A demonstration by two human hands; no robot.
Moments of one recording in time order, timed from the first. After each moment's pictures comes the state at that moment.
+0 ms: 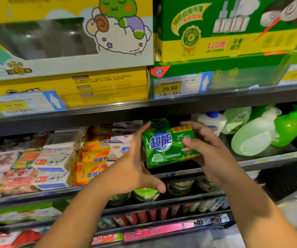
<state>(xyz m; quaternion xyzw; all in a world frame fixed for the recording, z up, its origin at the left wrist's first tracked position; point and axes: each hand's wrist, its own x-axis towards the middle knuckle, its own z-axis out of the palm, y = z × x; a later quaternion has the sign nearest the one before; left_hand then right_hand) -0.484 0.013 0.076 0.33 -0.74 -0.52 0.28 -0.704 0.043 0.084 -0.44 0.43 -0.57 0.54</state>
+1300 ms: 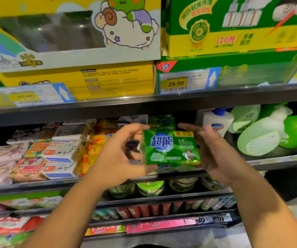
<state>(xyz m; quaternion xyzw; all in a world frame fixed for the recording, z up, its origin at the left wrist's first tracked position) -0.466 0.019 0.080 0.33 -0.72 -0.43 0.43 -0.719 0.042 0.077 -0.40 0.43 -0.47 0.66</state>
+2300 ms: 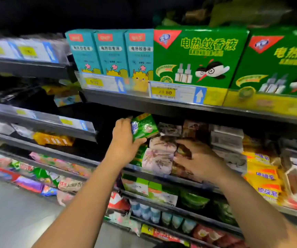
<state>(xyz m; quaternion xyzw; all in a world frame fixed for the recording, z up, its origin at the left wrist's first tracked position) -0.018 -0.017 0.056 0.70 -0.62 -0.05 0.35 -0.265 -0.051 0.045 -0.81 0.52 -0.12 0.23</state>
